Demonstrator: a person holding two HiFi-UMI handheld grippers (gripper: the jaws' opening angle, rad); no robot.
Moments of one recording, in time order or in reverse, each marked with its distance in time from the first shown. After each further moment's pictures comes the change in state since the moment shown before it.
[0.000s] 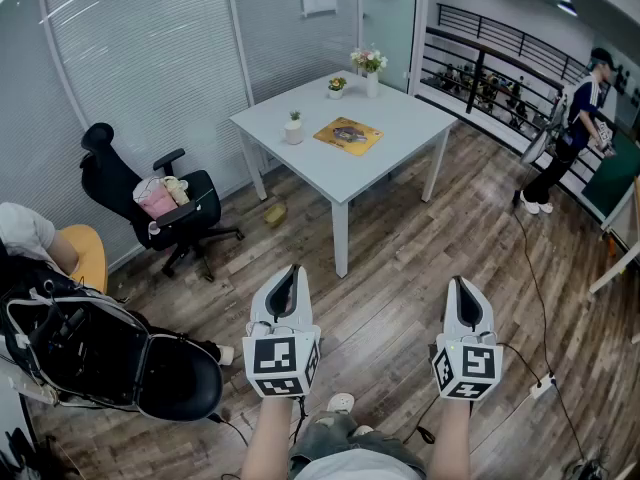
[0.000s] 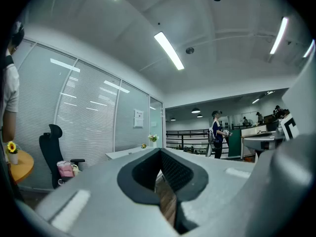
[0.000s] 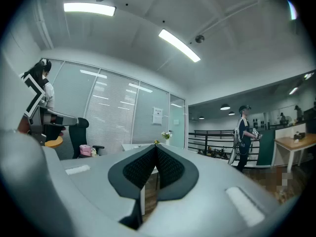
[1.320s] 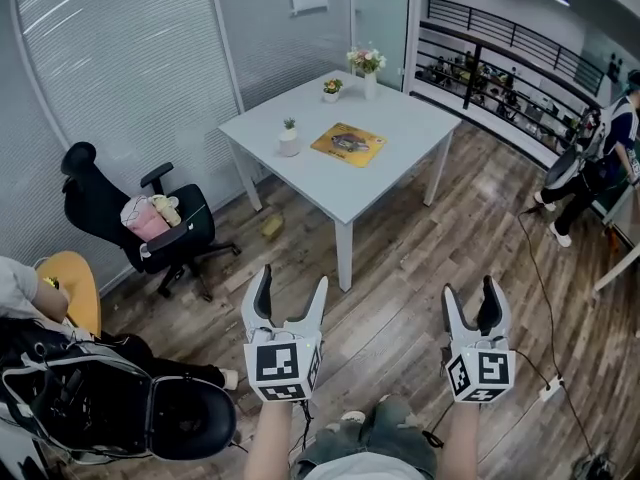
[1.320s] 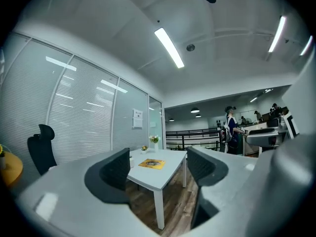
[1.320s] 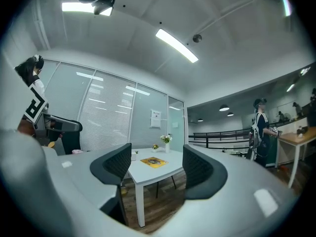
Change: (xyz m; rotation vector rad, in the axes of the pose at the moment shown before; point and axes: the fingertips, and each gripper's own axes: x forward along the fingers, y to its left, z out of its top) left arm 0.103 0.060 -0.006 0.027 -0.017 -0.024; right arm 0.097 0.001 -0.001 0.035 -0.054 -0.017
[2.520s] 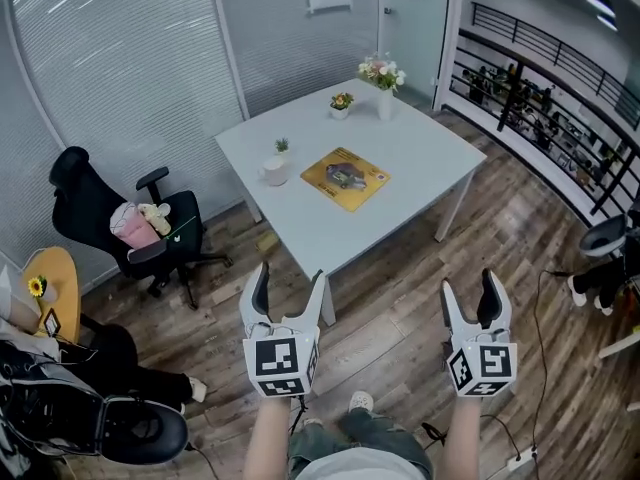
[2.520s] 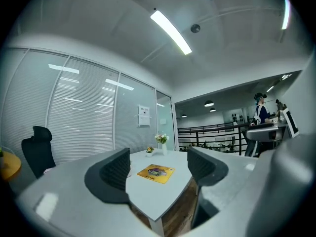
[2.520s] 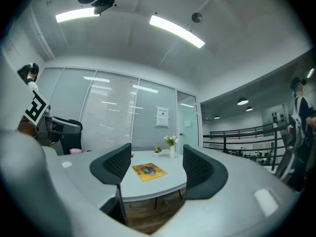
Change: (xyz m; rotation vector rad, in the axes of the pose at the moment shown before) left arm 0.257 -0.053 0.002 0.015 0.032 0.168; right arm 0.267 -0.154 -0.008 -0.003 0.006 0.196
